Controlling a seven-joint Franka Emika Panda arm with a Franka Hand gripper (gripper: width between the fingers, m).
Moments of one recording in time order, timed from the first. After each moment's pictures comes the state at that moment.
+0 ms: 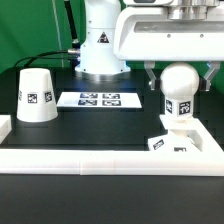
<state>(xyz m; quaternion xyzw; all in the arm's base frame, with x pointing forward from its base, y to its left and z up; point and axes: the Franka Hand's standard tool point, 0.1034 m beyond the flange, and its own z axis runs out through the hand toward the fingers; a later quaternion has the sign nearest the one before) 0.618 0.092 0.118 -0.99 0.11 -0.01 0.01</state>
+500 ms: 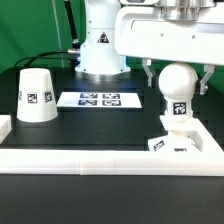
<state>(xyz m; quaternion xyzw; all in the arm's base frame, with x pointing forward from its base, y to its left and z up) 0.615 0.090 0.117 -0.96 0.29 0.00 0.01</state>
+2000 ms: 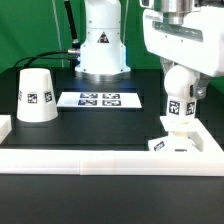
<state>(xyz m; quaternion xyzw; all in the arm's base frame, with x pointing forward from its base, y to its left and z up) 0.607 0.106 0.114 -0.82 0.57 0.04 0.03</state>
